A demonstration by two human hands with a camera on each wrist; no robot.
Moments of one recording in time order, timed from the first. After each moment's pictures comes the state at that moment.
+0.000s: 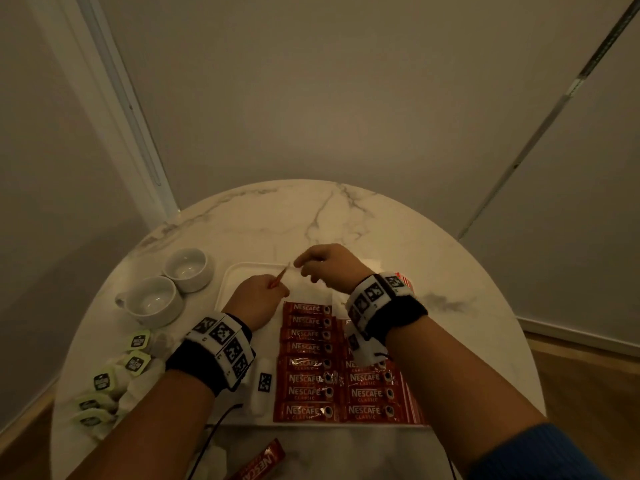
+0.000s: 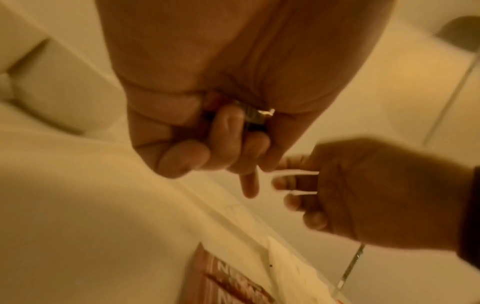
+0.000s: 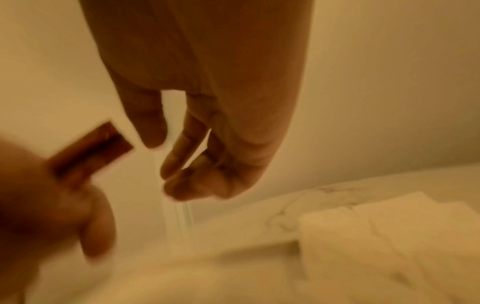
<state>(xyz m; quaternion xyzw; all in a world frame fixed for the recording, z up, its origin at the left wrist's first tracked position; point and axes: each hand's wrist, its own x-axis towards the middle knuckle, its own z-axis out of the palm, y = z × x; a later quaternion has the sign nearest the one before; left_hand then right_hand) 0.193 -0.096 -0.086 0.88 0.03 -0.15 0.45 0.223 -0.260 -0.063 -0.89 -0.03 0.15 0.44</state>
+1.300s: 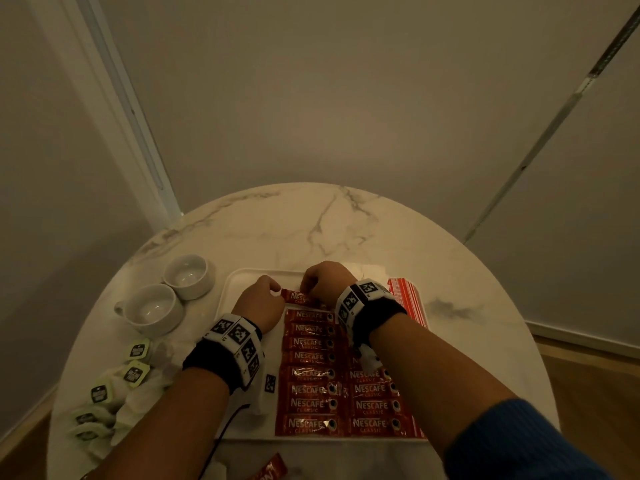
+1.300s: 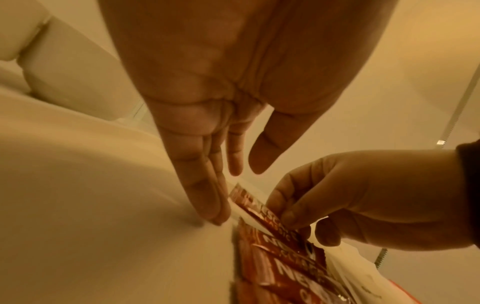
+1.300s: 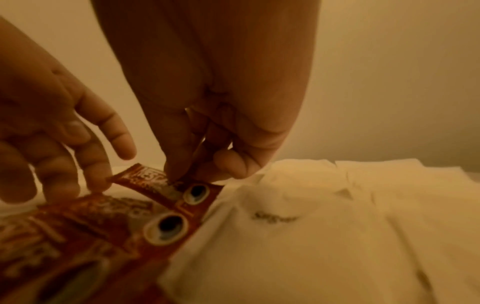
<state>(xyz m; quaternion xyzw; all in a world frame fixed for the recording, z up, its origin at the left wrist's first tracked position) 0.219 -0.096 -0.126 0.90 0.07 -0.17 0.40 0.245 -0.253 -0.099 -0.95 -0.04 0.19 0.24</state>
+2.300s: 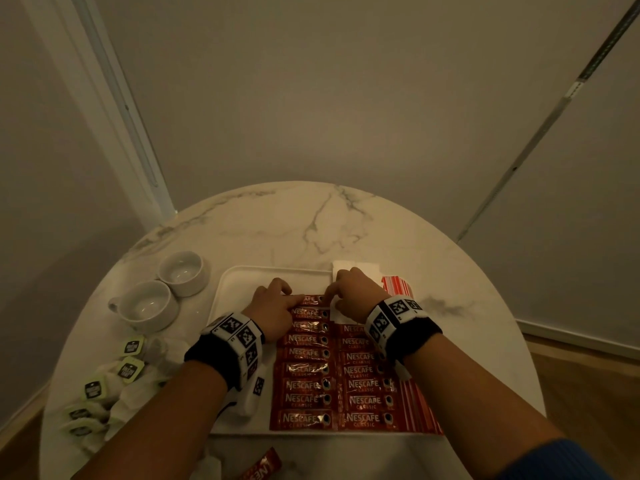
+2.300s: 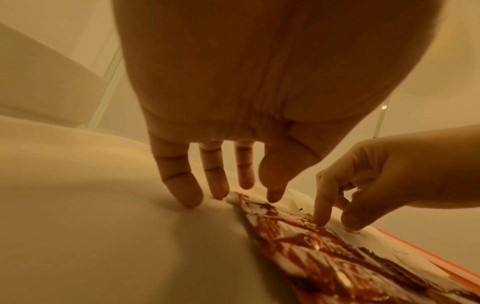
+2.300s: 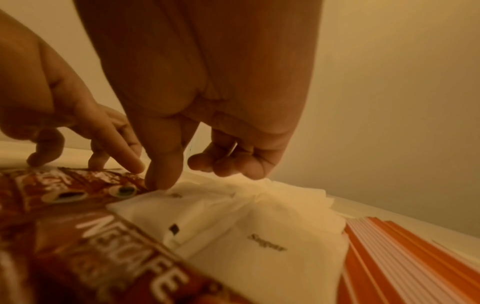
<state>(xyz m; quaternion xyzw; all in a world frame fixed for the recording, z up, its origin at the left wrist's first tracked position) 0.213 -0.109 -0.131 0.93 -0.14 -0.23 0.23 0.211 -0.300 -0.095 -0.97 -0.11 0.18 0.10</state>
